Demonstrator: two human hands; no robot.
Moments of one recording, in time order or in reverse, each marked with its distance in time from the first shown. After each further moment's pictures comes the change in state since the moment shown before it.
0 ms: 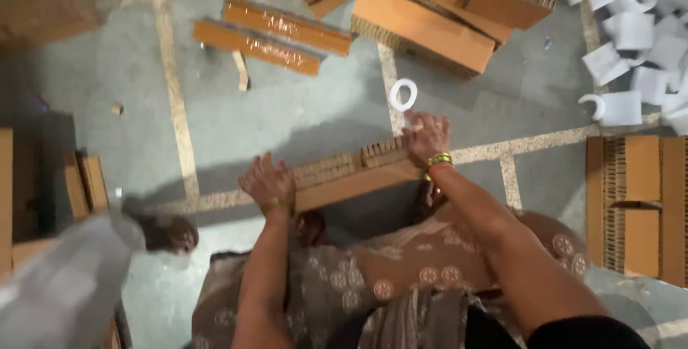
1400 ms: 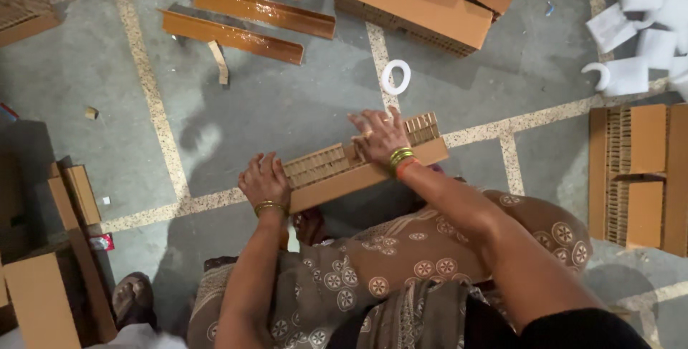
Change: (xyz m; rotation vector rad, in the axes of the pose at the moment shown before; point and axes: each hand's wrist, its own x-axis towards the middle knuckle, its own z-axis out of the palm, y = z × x) left_hand -0.002 -0.004 0.004 -0.027 -0.050 0.108; right_hand 0.007 -0.069 0.015 -0.057 -0.211 -0.210
